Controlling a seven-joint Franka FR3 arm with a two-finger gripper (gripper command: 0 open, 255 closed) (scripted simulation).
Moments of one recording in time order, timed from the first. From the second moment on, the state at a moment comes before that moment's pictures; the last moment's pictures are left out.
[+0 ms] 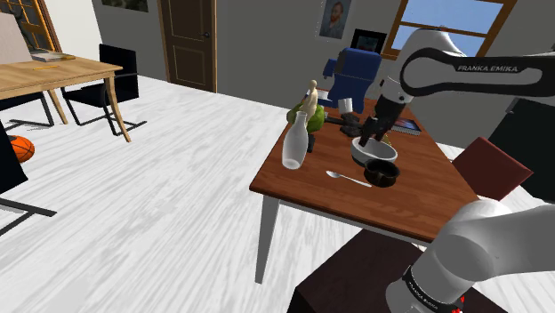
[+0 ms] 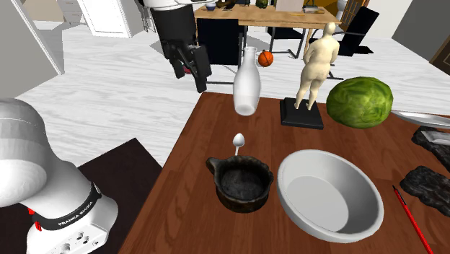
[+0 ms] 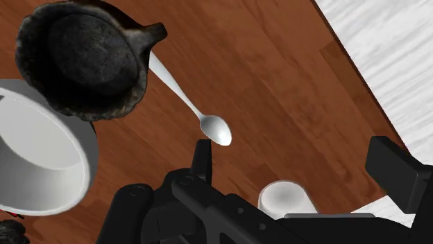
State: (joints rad) arm -0.08 -0.73 -0.18 -2.51 -0.12 1.90 -0.13
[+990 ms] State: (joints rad) arm -0.21 -0.42 -0.36 -2.63 -0.28 2.30 -0.21
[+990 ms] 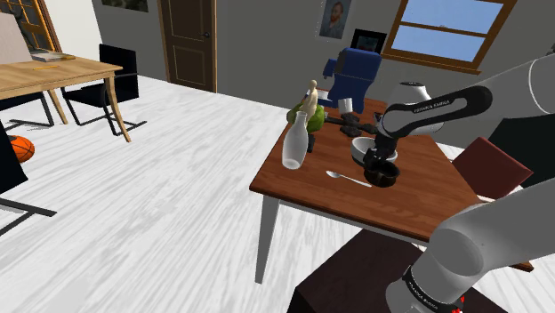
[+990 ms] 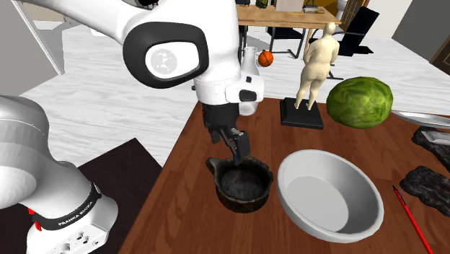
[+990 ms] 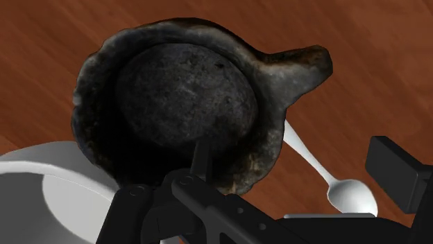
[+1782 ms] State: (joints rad) arm -0.22 -0.34 -0.39 -2.67 -0.29 2.42 -0.22
